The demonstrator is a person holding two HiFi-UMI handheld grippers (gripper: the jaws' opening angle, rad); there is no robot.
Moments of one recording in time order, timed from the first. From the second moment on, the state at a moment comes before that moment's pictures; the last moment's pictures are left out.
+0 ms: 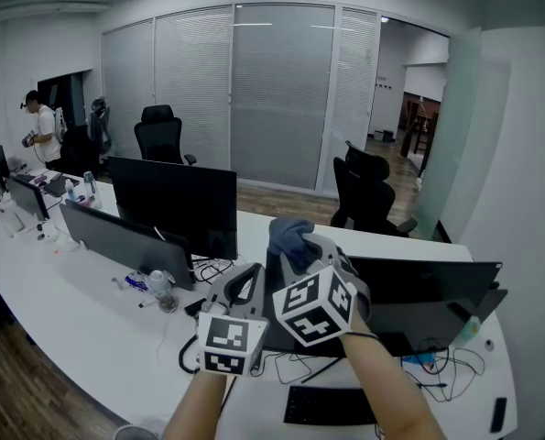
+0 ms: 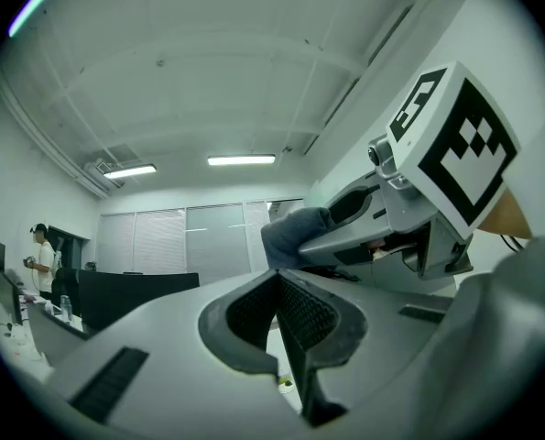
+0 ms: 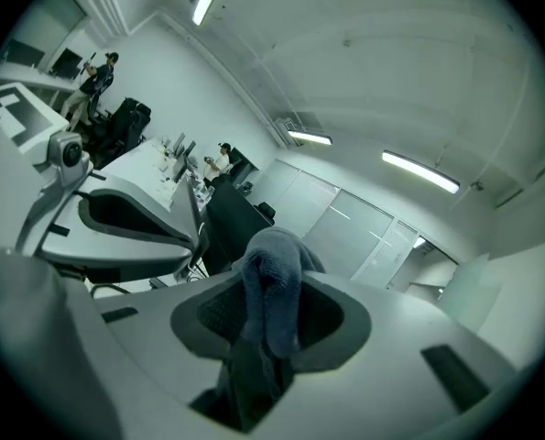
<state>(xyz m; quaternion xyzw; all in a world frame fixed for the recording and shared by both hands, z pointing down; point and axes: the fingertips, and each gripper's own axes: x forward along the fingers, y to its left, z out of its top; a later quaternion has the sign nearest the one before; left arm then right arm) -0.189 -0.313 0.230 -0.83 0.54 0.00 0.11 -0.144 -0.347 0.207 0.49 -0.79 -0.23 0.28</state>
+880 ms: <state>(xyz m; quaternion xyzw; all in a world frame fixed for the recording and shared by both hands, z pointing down) -0.183 -0.323 0.238 -0.85 0.51 0.03 0.10 -0.141 -0.358 0.219 0.48 -0.75 -0.28 0.35</state>
